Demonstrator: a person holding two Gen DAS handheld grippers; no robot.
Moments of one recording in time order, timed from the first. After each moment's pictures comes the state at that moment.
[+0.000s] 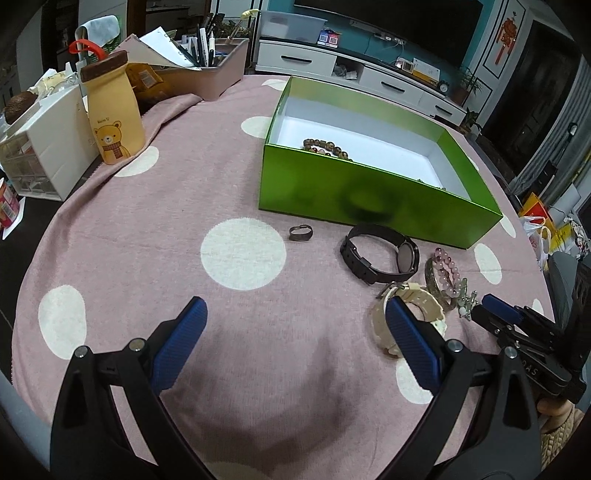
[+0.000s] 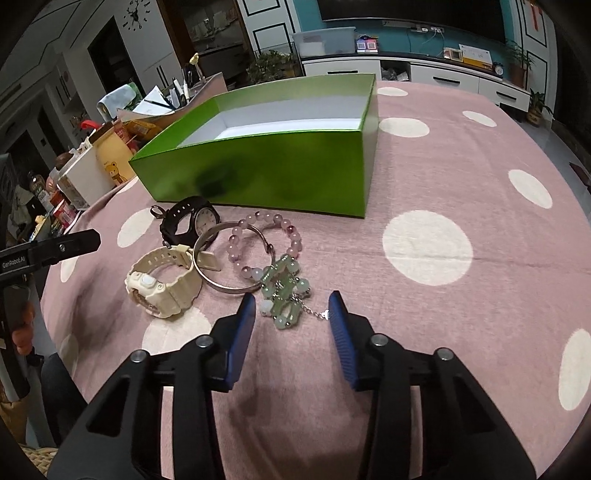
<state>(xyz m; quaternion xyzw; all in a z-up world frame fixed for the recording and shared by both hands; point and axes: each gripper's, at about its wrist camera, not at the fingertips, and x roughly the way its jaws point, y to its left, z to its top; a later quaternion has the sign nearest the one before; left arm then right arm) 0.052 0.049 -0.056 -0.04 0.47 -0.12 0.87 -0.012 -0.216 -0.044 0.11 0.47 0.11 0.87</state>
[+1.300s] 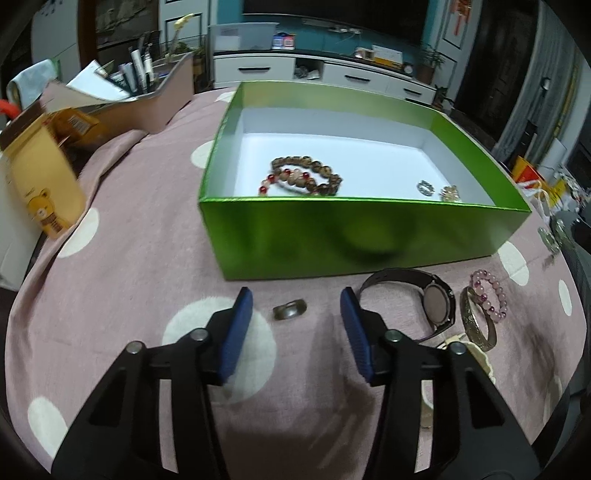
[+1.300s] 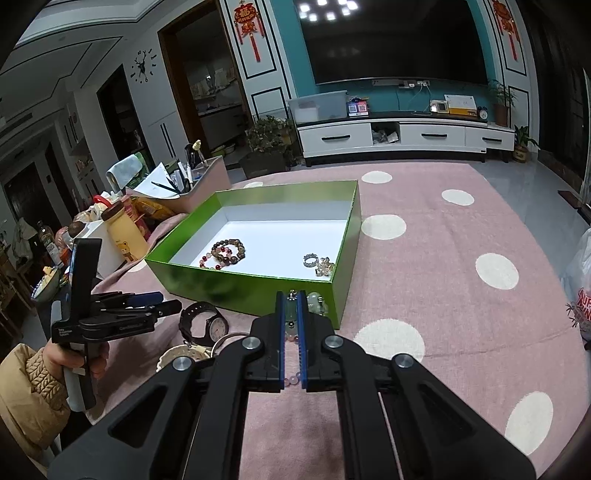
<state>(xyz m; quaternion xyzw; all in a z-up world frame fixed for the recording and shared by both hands) 0.120 0.018 -0.084 0.04 0.43 -0.19 0.88 -0.004 -0.249 0.026 0.13 0.35 0.08 0.92</state>
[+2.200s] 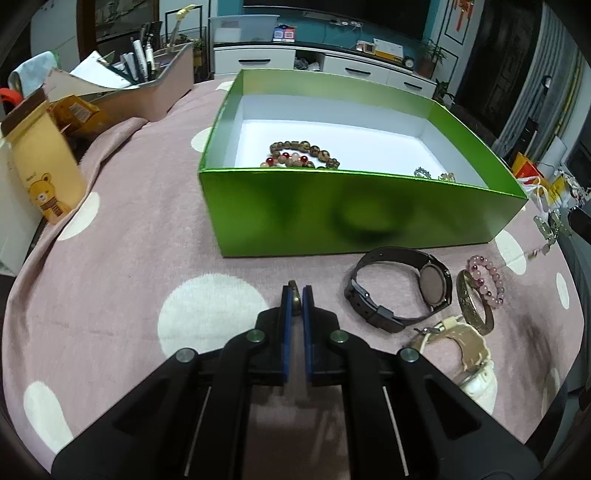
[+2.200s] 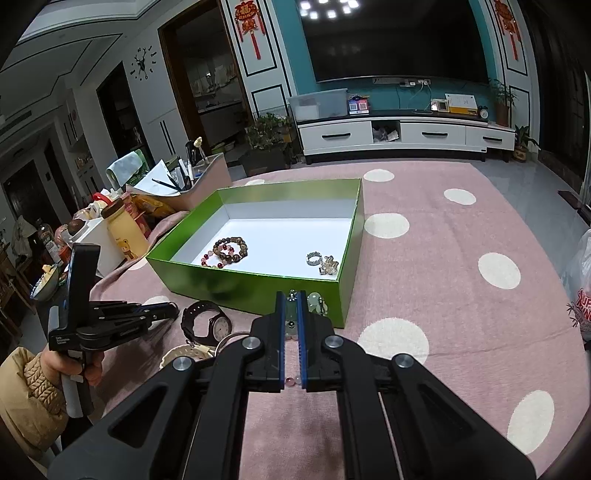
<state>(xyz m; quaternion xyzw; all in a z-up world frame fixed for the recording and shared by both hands) 0.107 0.022 -0.087 0.03 0.45 -0.18 0.87 -0.004 -0.244 0.029 0.13 0.35 0.08 0.92</state>
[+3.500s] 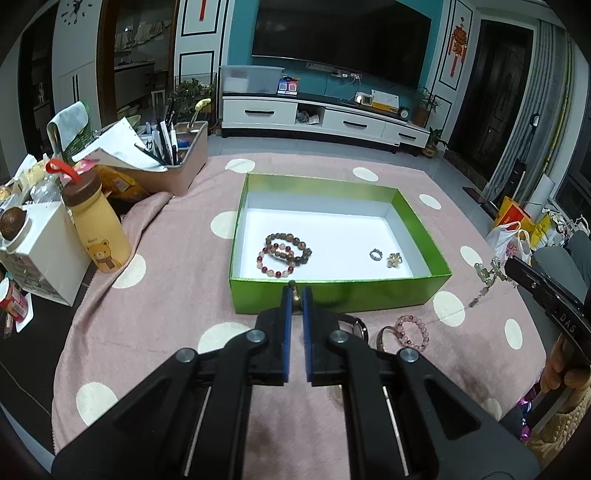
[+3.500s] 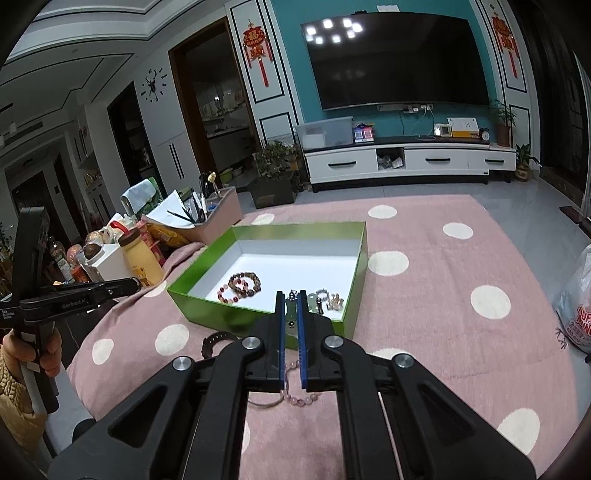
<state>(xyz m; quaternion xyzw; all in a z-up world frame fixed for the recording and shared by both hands) 0.067 0.033 0.032 0.00 0.37 -0.18 0.91 -0.013 -0.249 0.071 0.13 0.30 0.09 0.94</state>
